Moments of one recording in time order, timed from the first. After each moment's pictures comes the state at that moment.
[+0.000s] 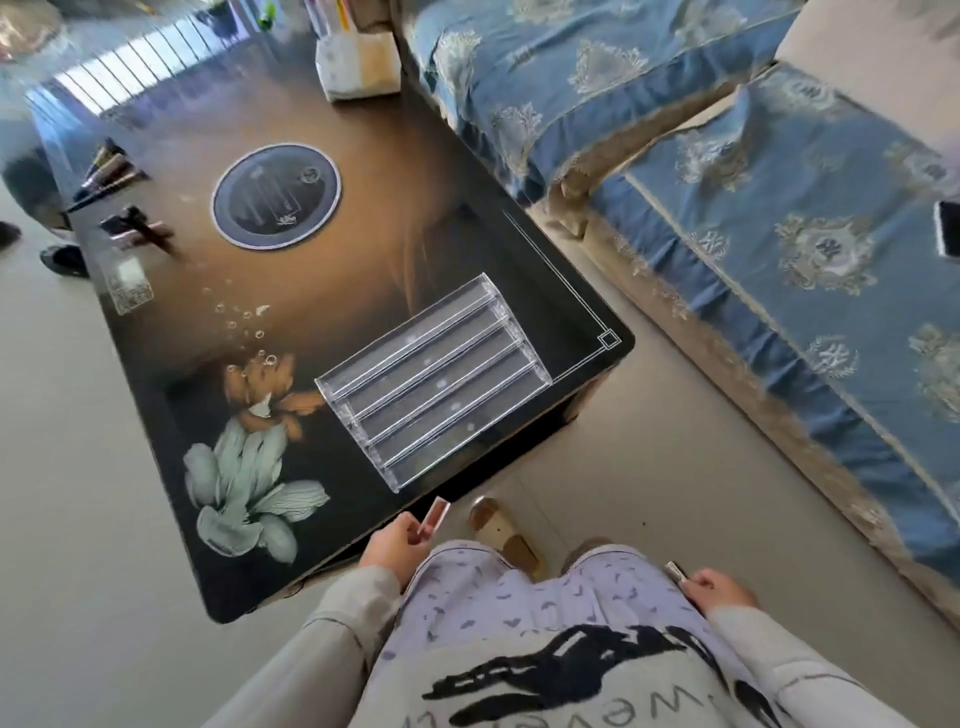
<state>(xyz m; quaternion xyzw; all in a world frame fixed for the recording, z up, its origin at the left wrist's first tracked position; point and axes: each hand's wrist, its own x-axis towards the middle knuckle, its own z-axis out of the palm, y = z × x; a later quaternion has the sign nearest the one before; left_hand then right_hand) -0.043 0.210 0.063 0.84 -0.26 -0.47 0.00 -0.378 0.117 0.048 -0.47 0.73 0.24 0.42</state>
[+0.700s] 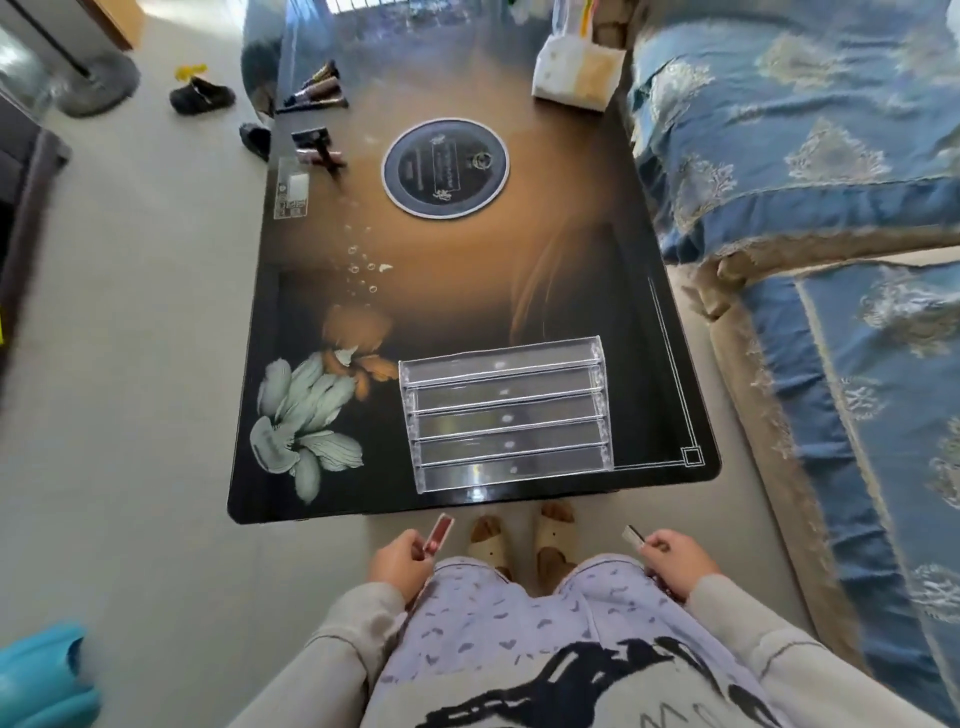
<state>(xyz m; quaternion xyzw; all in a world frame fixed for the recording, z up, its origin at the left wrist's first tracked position) -0.063 0.199 0.068 0.88 -0.04 -0.46 0.11 -0.256 -0.043 0.056 -0.64 0.55 0.28 0.46</state>
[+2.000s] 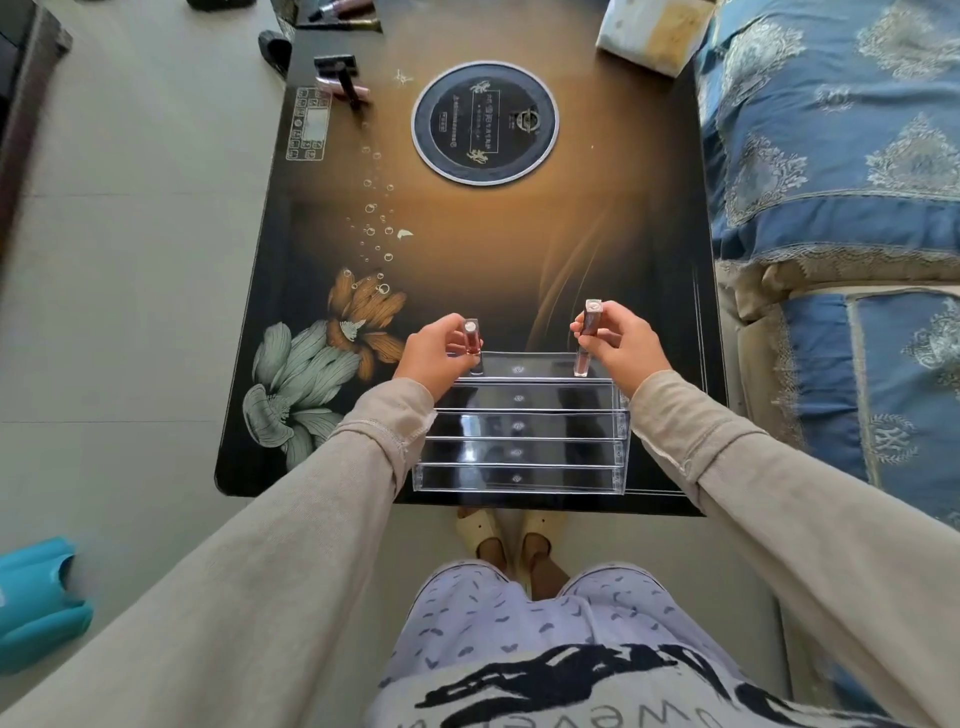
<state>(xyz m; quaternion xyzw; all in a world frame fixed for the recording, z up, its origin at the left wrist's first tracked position) 0.085 0.055 0.115 0.86 -0.17 -0.32 0.37 -0.031 -0.121 0.127 -0.77 0.36 0.04 0.53</state>
